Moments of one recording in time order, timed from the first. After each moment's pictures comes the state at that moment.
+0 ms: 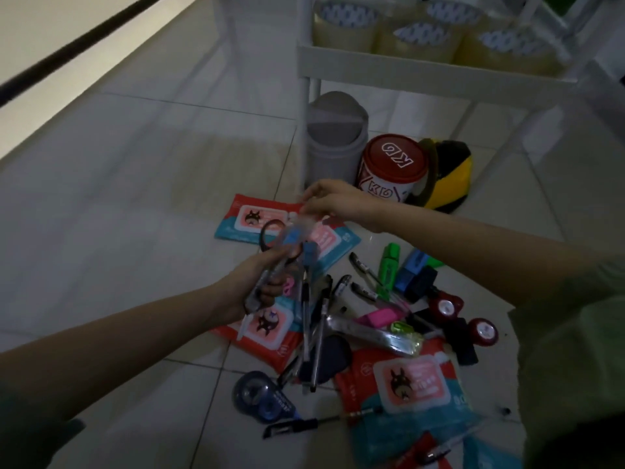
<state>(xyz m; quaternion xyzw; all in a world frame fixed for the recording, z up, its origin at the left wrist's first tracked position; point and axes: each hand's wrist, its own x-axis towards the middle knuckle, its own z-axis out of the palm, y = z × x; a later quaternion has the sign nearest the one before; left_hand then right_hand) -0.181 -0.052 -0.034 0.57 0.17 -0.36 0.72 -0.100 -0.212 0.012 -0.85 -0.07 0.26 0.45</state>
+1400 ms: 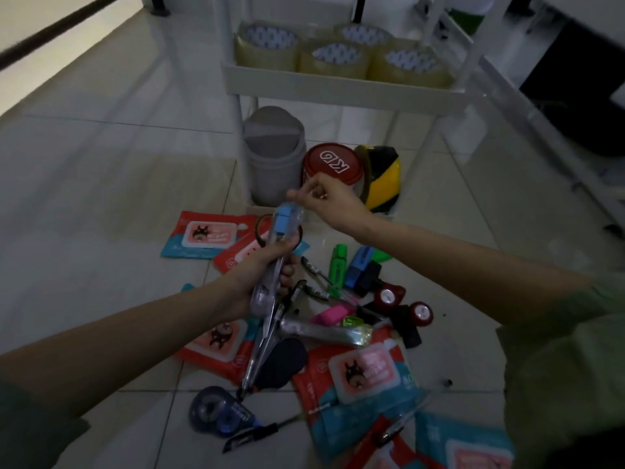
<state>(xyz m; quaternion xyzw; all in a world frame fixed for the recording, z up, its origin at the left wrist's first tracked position) -0.180 -0.118 -0.013 0.55 0.09 -0.36 0.75 -0.133 -0.265 0.029 -0.90 -0.03 0.03 0.43</state>
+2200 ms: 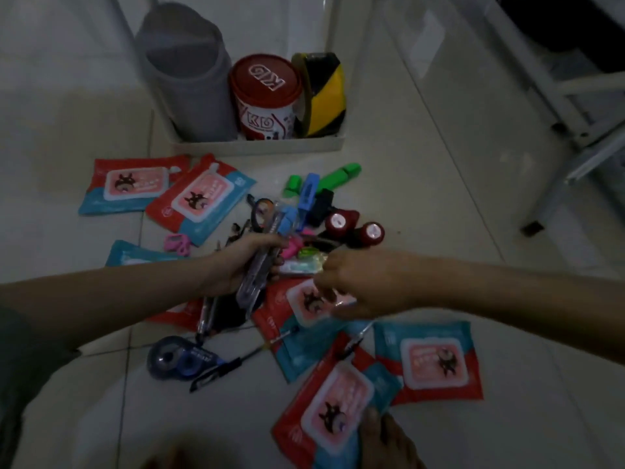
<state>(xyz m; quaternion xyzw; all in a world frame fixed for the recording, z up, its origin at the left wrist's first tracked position) -0.212 -0.161 -0.063 0.60 0.11 -0.49 0.62 -0.297 -0.326 0.019 -0.92 -0.30 0.27 0.00</state>
